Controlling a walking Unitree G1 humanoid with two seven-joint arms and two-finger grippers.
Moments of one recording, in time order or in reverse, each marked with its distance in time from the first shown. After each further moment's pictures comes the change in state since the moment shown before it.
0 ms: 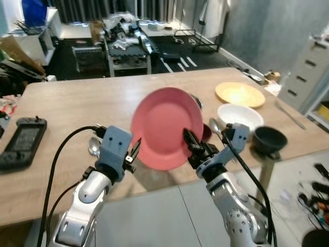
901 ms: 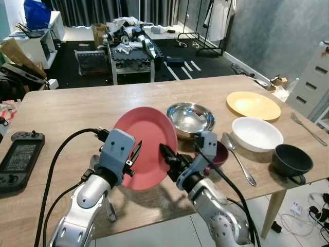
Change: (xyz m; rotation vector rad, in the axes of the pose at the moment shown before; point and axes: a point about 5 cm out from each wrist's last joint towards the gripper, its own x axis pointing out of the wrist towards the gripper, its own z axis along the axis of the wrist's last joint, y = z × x) left arm -0.007 -0.004 0.003 0.051 -0.010 -0.019; right arm 0.002 0.013 -0.047 -0.030 0.226 0.099
